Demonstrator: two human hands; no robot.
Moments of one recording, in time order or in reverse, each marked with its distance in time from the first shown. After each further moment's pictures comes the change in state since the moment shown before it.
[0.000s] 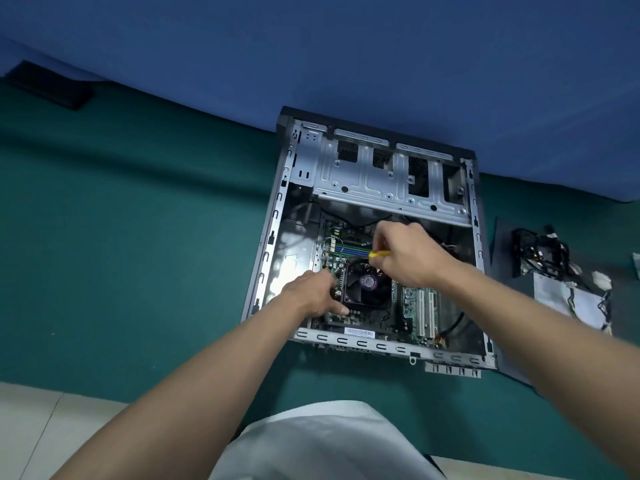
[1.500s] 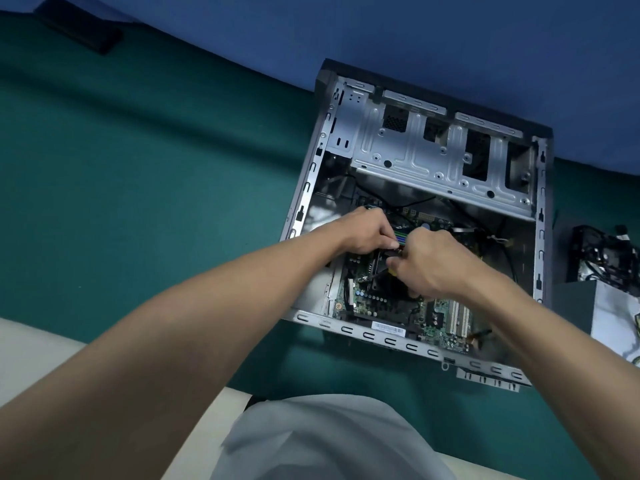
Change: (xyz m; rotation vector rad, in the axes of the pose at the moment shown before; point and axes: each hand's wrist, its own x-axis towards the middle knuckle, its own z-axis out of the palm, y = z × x) left_hand 0.045 0.026 -0.046 0.060 0.080 0.307; right_hand 0.000 -0.022 0.019 -0.086 -0.145 0.056
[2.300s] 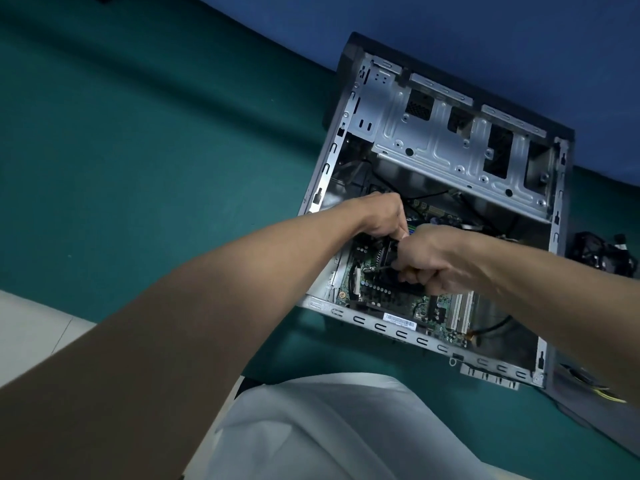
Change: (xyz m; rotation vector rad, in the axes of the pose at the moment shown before) left_hand 0.019 -0.006 -0.001 -0.064 -0.026 -0.038; right_hand 0.018 -0.033 -0.002 0.469 -0.391 0.534
